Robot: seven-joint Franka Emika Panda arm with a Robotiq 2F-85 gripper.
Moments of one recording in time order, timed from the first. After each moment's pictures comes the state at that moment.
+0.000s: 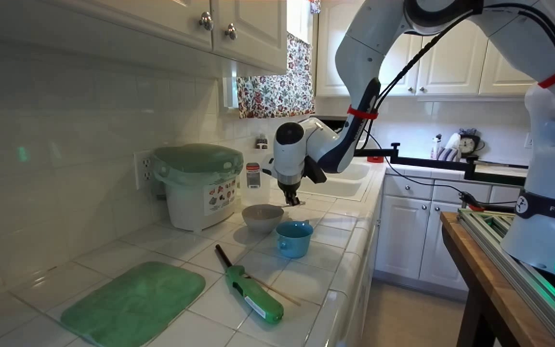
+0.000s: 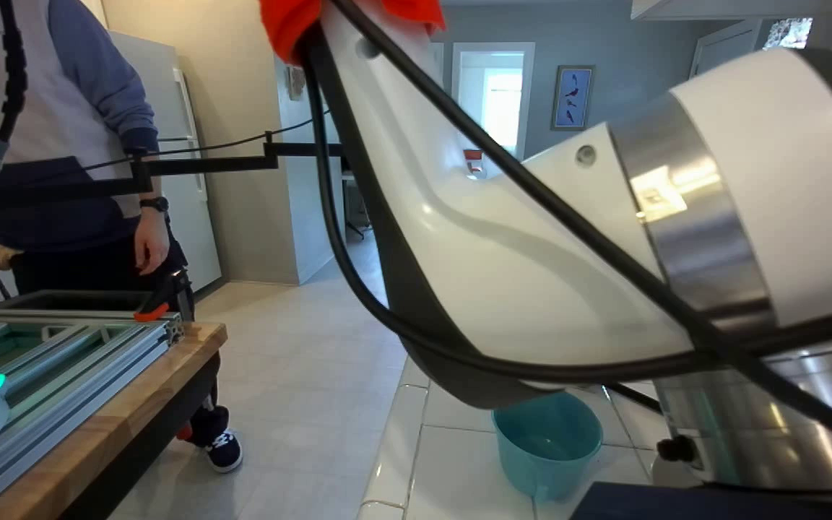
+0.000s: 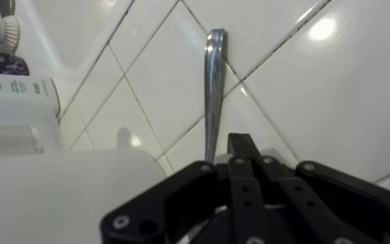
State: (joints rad) arm -0.04 0.73 -0.17 -1.90 -1.27 2.59 0.30
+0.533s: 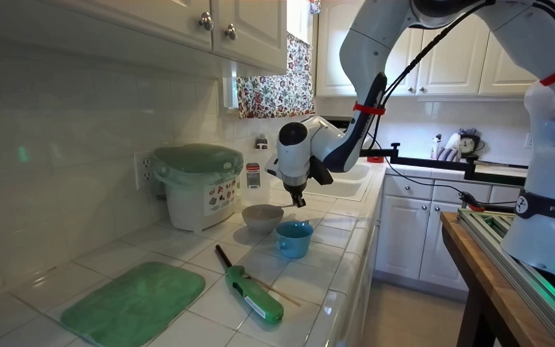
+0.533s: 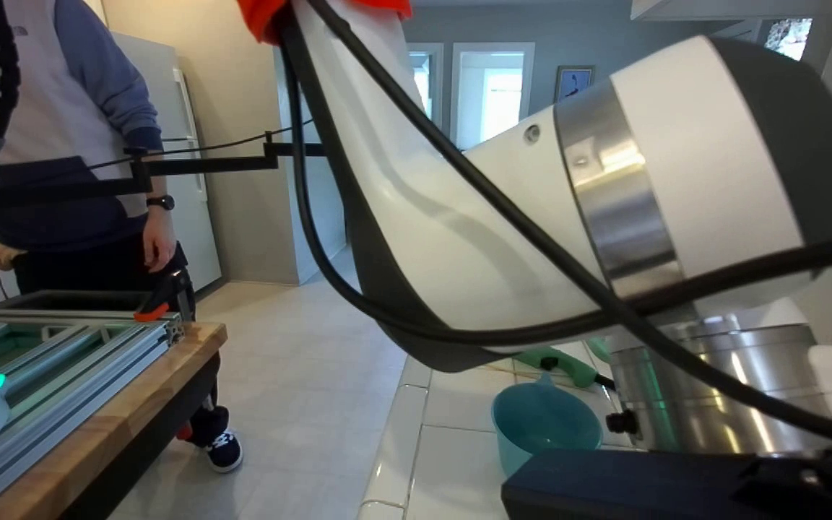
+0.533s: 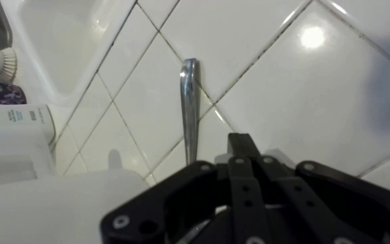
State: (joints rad) arm -0.03 0.68 -0.16 -1.97 -1.26 2.54 0.36
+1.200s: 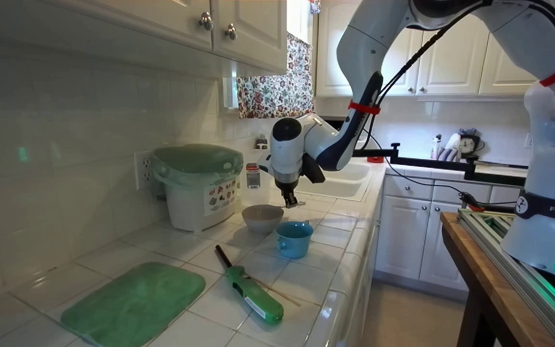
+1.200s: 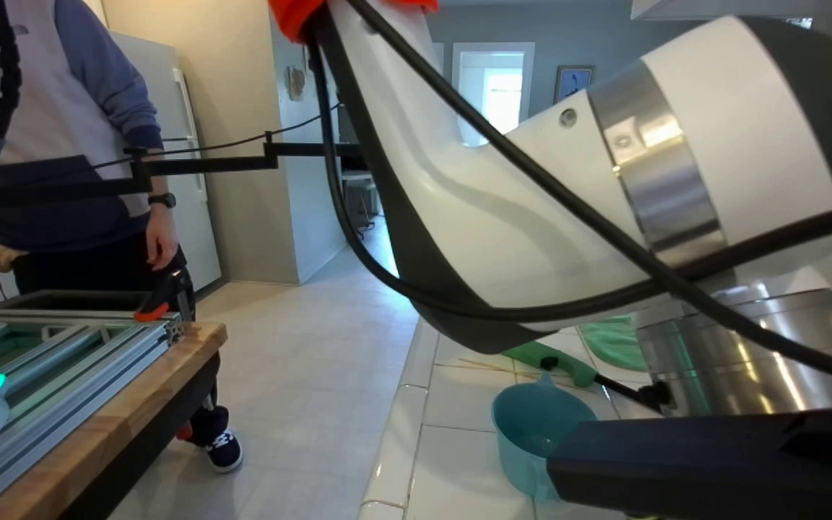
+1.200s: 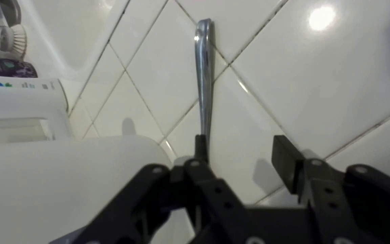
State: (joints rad) arm -0.03 0.69 -0.13 -1.91 -1.26 2.54 0.36
